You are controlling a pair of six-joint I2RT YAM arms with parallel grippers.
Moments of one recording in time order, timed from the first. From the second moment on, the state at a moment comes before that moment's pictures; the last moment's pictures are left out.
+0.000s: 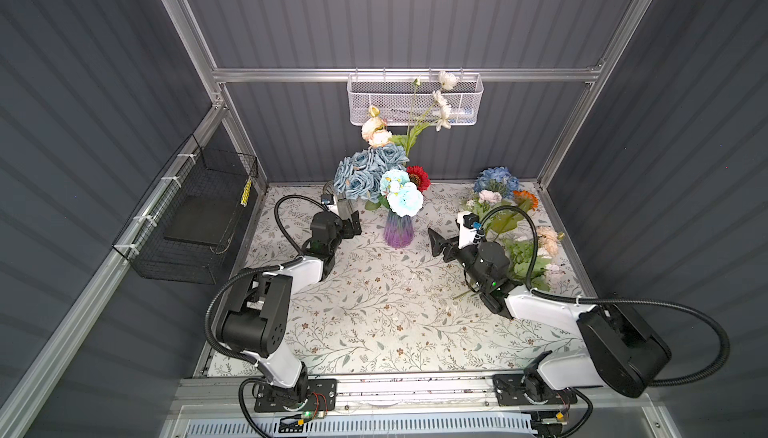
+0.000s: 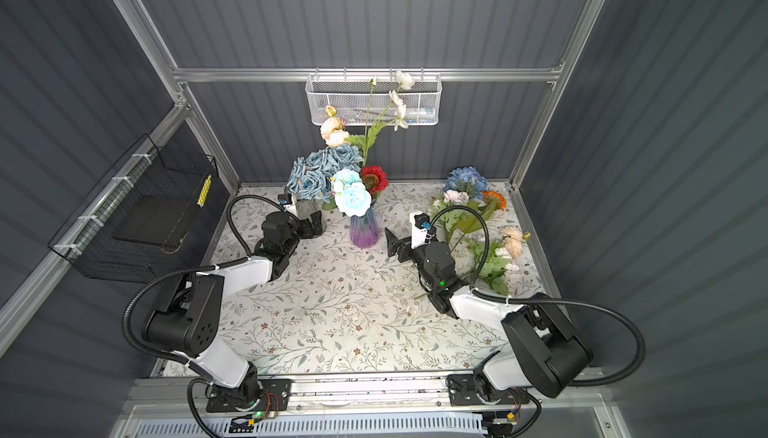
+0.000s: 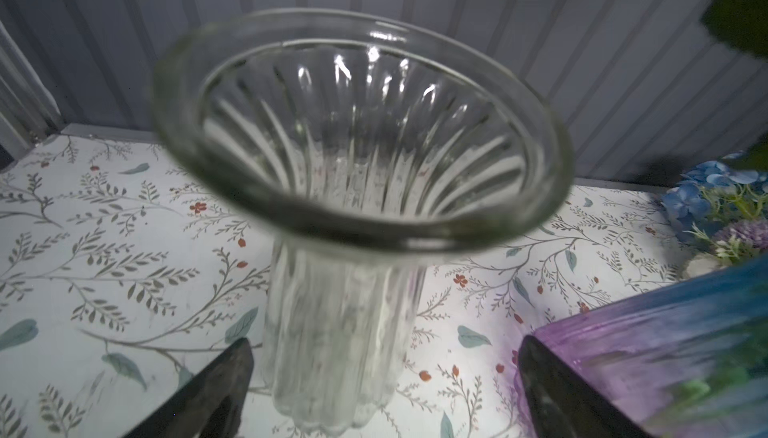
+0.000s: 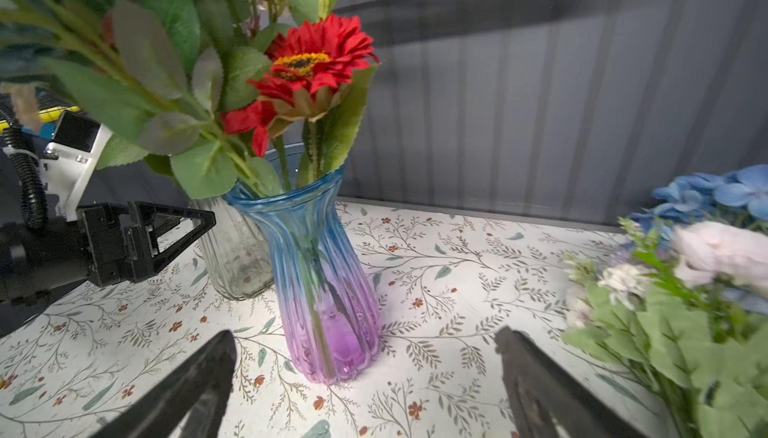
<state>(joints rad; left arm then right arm) -0.27 1.69 0.86 0.54 -0.08 -0.20 0.57 1.36 0.55 0.74 0.12 0.15</state>
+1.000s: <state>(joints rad) -0.26 1.93 1.10 0.61 -0.26 -0.07 0.50 1.18 0.59 0.28 0.05 0.15</state>
